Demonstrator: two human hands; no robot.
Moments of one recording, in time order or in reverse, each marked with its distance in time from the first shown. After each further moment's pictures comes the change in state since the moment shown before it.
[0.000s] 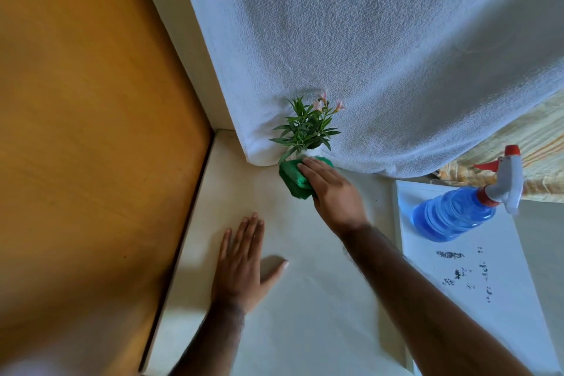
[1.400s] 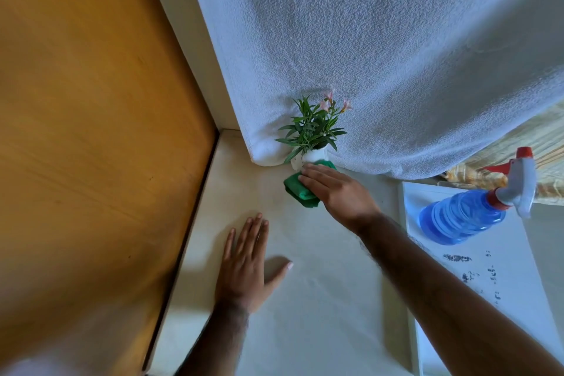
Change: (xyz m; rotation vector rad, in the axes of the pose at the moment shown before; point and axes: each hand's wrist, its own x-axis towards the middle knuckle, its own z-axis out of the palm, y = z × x) left_hand -0.001 -0.006 0.011 -0.006 0.087 0.015; right_hand 0.005 0.021 0.000 -0.064 -0.070 -0.323
